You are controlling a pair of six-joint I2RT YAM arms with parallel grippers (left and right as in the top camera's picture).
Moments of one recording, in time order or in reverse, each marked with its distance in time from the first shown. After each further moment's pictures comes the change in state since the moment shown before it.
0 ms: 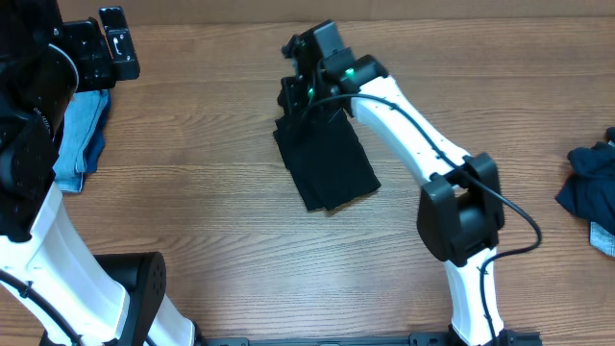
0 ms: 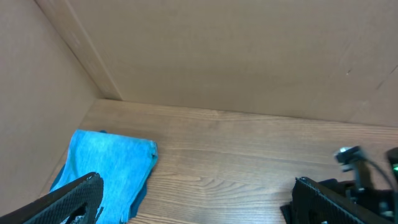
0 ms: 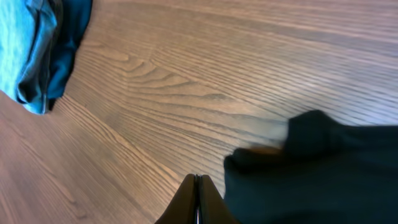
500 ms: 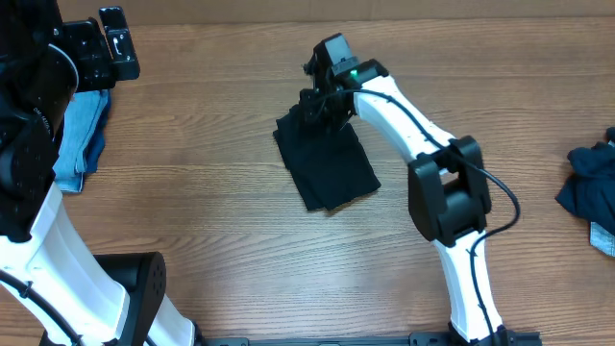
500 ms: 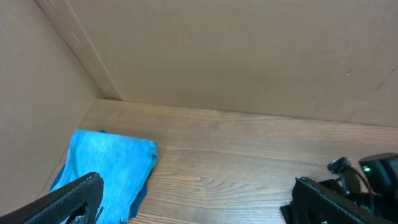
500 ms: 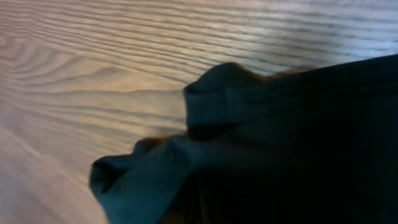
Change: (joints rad) left arm 0.002 0.000 0.000 0.000 0.000 0.000; right arm -0.042 0.169 0.000 -0.039 0.048 0.042
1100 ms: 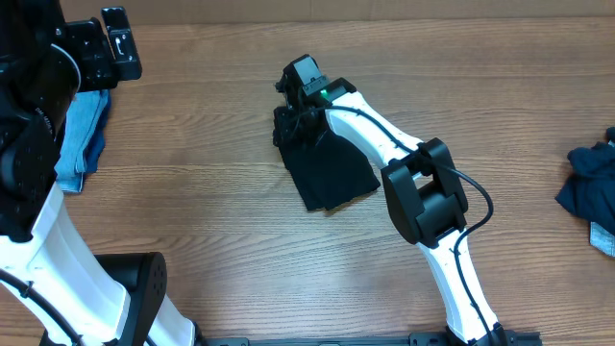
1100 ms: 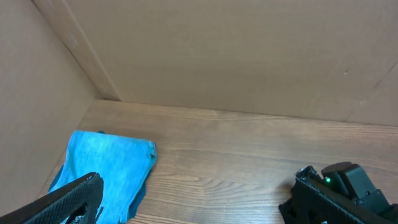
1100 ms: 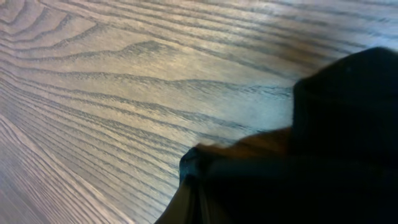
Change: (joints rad) left arm -0.009 0.000 0.000 0.000 0.000 0.000; right arm 0.092 0.066 0.013 0.077 0.005 -0.005
